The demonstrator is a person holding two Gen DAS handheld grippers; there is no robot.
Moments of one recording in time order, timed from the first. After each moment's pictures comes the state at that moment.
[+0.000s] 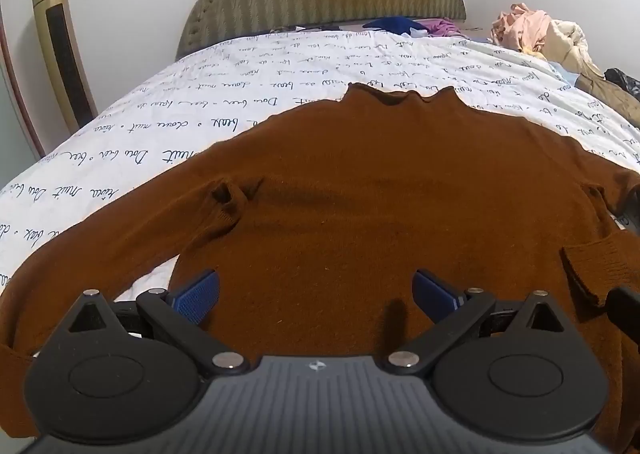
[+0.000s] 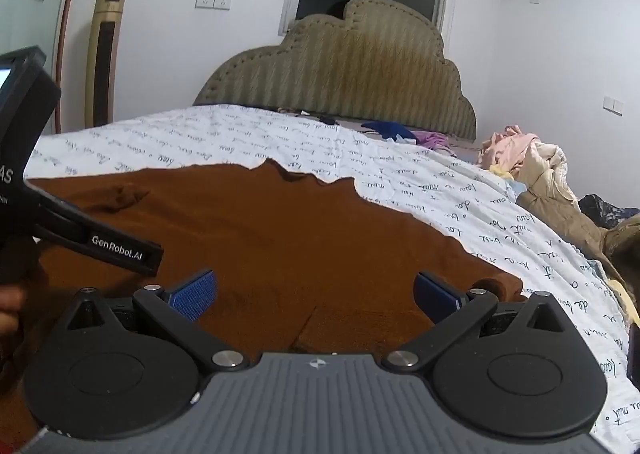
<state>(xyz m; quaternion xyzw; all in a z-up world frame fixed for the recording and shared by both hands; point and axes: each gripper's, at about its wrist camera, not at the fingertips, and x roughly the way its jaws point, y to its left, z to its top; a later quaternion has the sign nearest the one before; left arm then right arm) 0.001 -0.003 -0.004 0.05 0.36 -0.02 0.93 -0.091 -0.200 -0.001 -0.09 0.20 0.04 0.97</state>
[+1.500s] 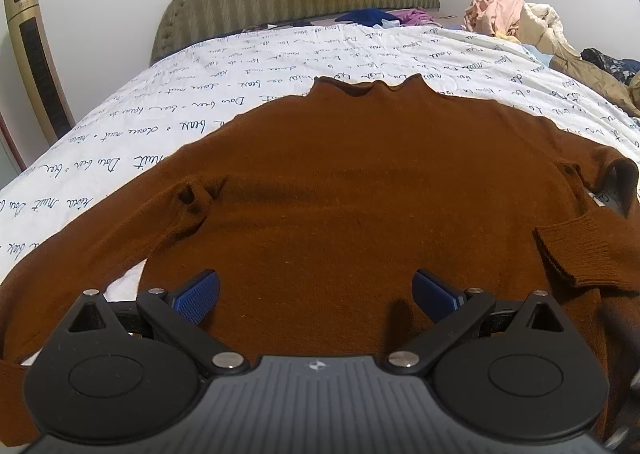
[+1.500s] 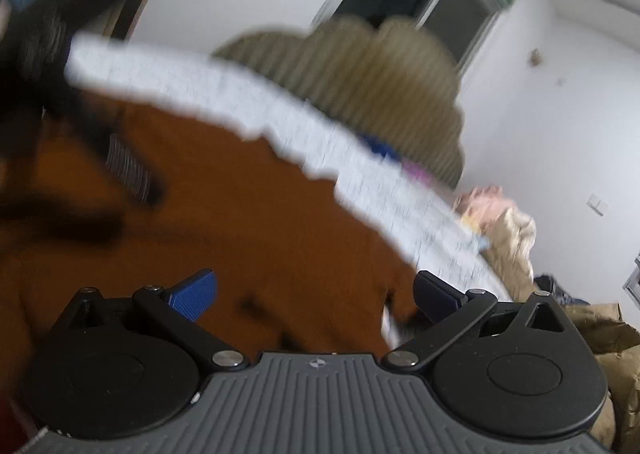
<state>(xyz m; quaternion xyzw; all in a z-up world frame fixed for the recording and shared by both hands) -0.001 -0.019 -0.007 0.07 0.36 -0.05 0.93 -0.111 -0.189 -0.016 -0.25 0.16 0.01 0.96</state>
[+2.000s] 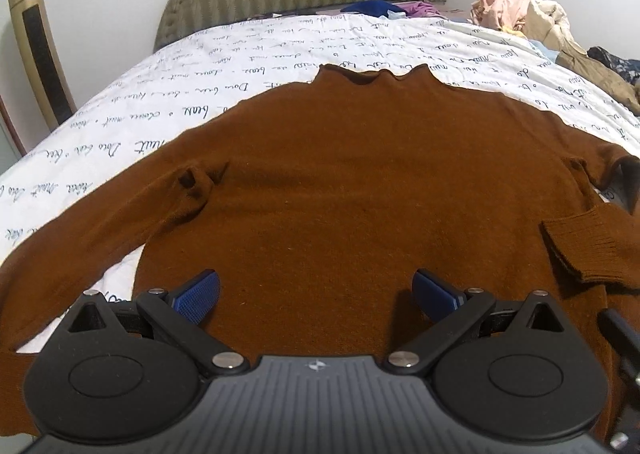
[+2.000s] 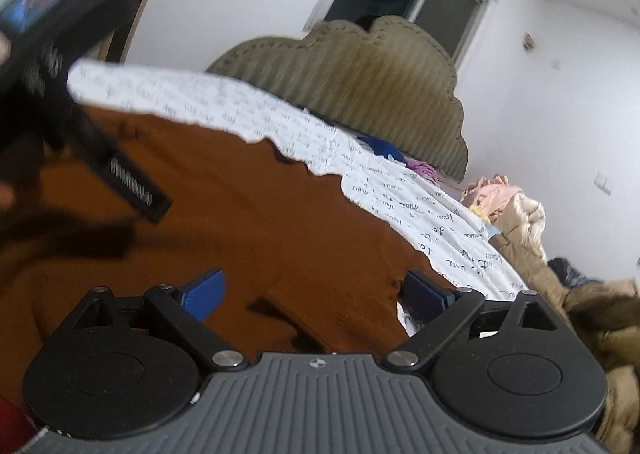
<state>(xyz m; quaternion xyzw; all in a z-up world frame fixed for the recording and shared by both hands) 0.000 -0.016 -0.013 0.06 0.37 -0.05 0.92 -0.115 -0.200 -0.023 -0.24 0.18 0.02 0.95</state>
